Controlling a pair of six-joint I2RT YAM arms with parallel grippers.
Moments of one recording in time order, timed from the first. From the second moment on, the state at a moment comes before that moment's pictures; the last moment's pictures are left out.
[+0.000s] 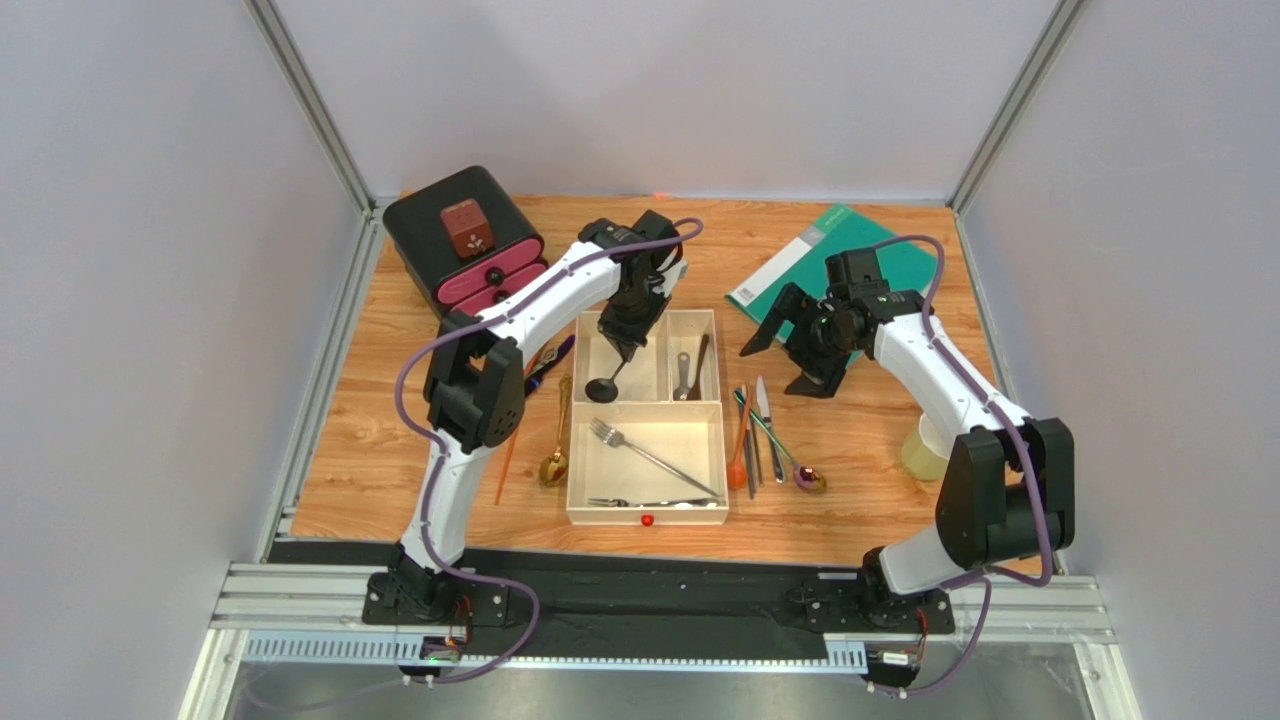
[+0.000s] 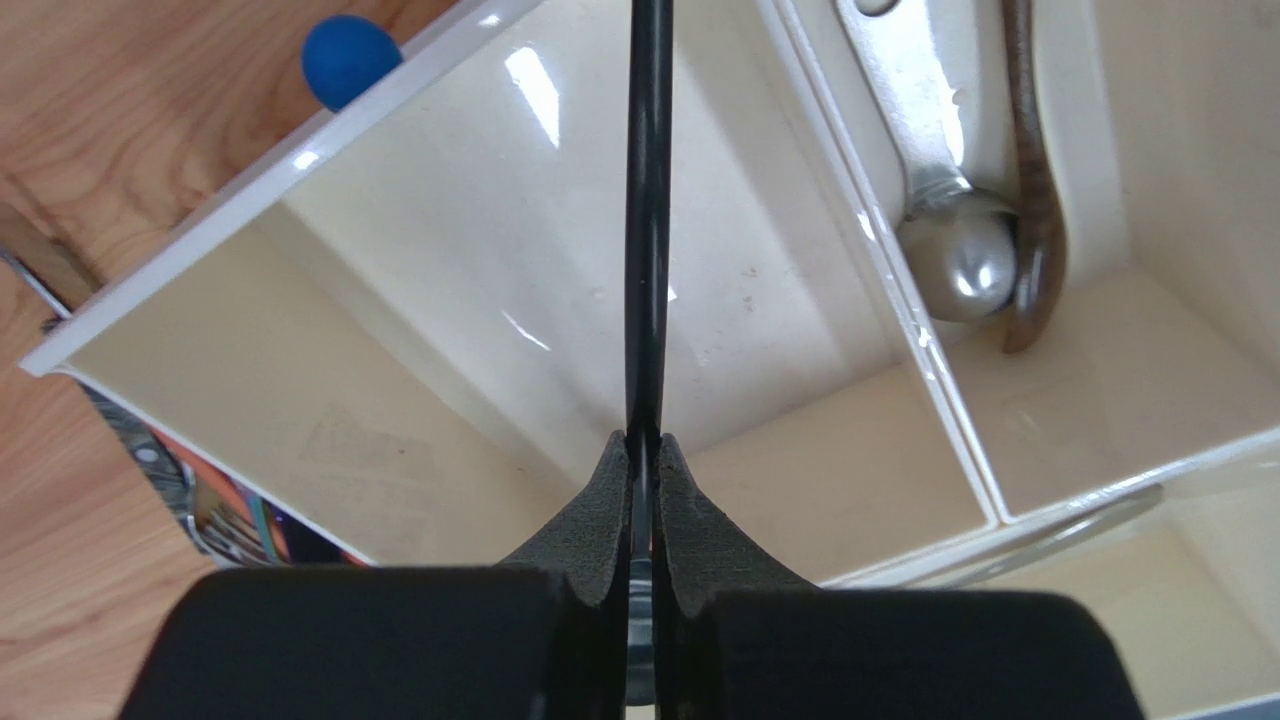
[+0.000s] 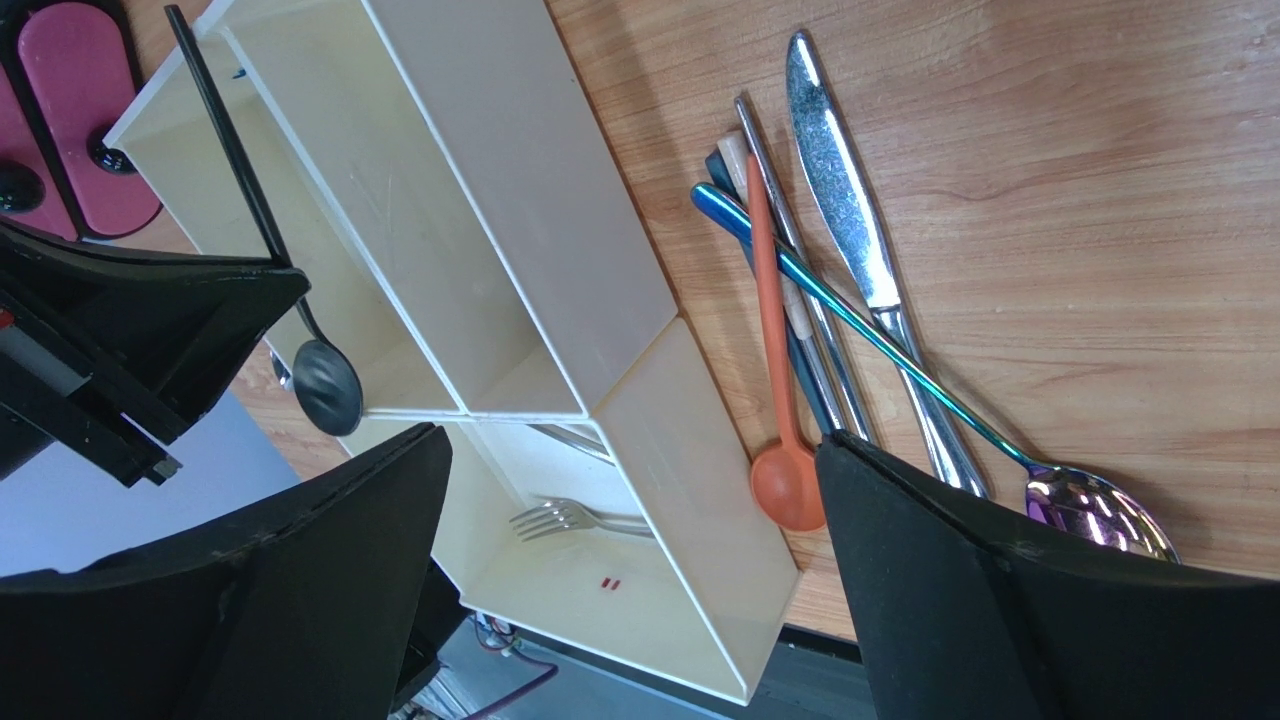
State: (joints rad) left arm -0.63 2.22 2.04 -1.18 0.04 -0.11; right arm 0.18 1.49 1.14 -0.72 -0.34 0.77
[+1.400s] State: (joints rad) left arm -0.71 2.07 1.78 -1.00 -0.01 0.00; right arm 0.18 1.52 1.14 -0.72 -0.35 0.77
